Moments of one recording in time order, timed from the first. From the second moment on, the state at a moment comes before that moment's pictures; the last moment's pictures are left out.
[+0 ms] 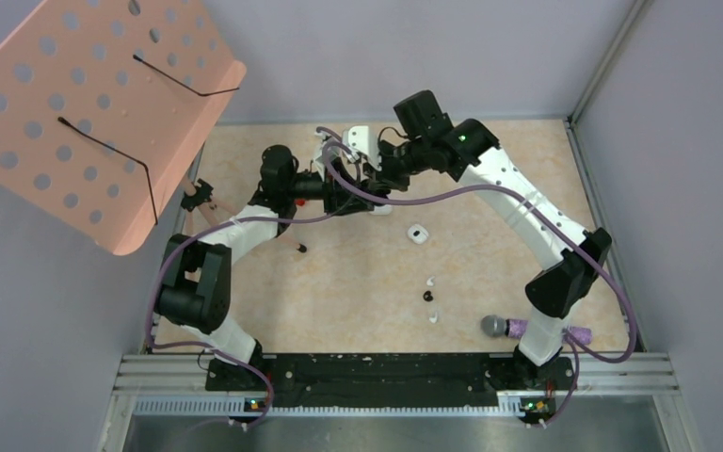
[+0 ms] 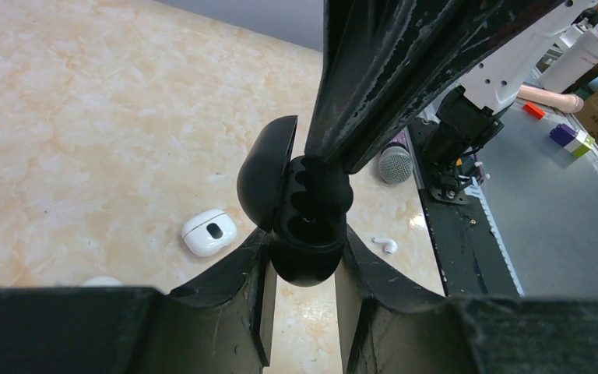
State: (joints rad) left arm -0.30 1.62 0.98 0.64 1.29 -0.29; right arm 0.71 1.78 2.00 -1.01 -0.49 -0.79
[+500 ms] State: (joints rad) left arm -0.30 1.62 0.97 0.65 1.29 -0.32; right arm 0.73 1.78 1.94 -0.91 -0.45 -0.79
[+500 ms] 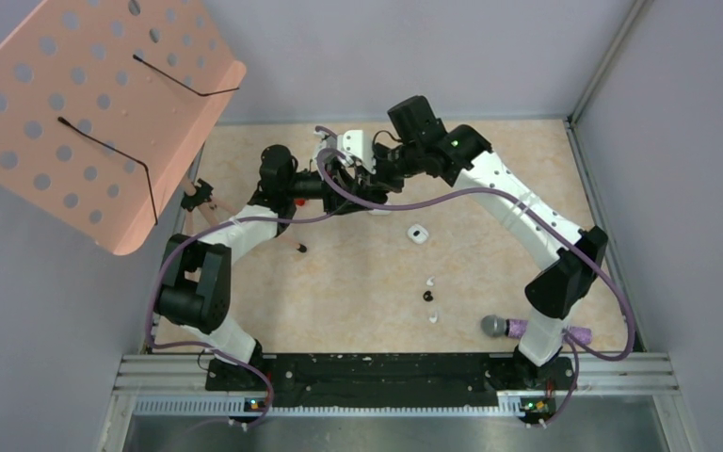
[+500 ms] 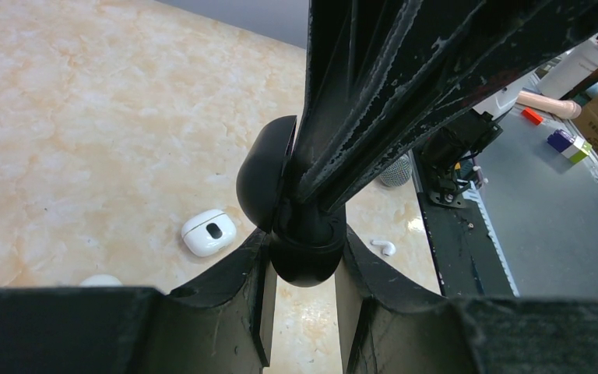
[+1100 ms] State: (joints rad) left arm -0.29 1.62 0.97 0.67 1.27 -0.32; right arm 0.72 1.74 1.91 -0.90 -0.46 -0.73
